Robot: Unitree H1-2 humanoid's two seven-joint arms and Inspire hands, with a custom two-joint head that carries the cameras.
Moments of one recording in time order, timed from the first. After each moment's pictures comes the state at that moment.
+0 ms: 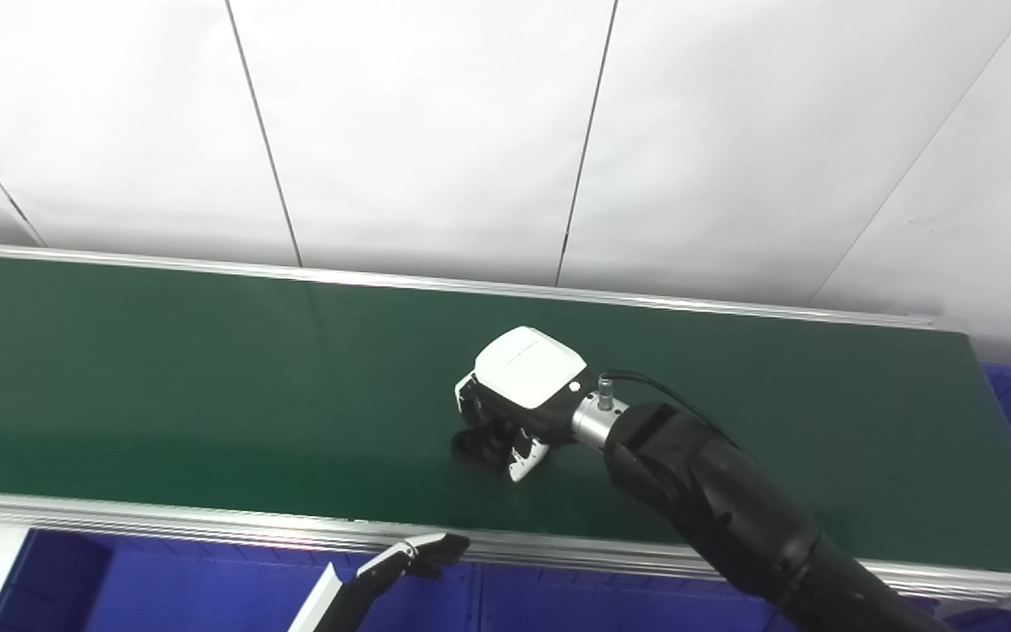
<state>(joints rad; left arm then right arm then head) 0.28 0.44 -0.75 -0.04 0.18 -0.45 0.41 -0.50 -0.33 0.75 0.11 -0.98 -0.06 0.32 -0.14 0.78</state>
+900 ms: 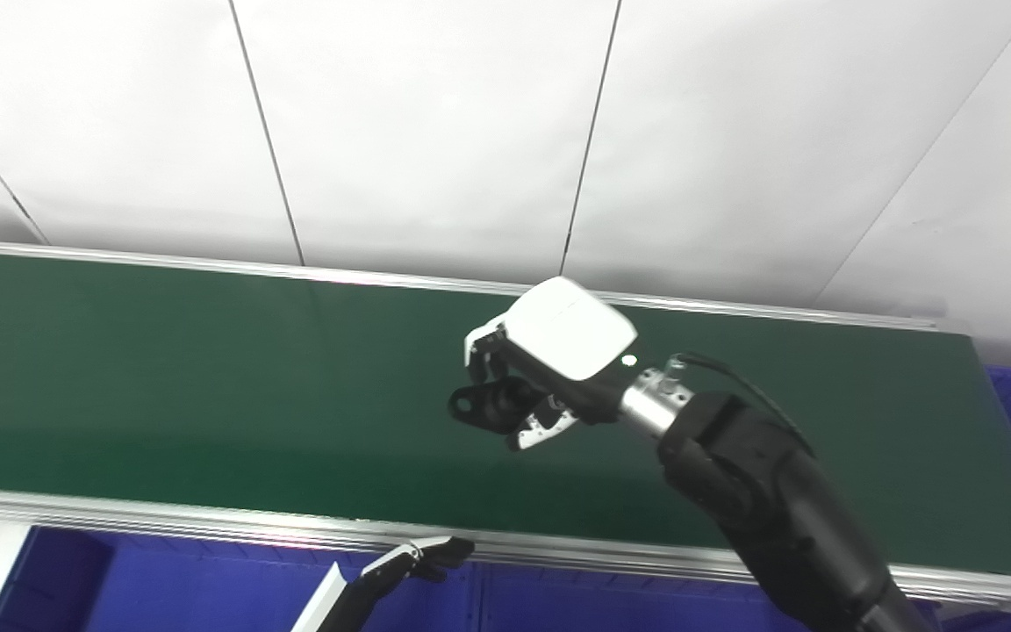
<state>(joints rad) 0.29 0.41 -0.71 -0.04 0.17 -0.45 0.34 -0.37 -0.33 0.48 -0.29 -0.91 -0.05 0.46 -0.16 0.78</state>
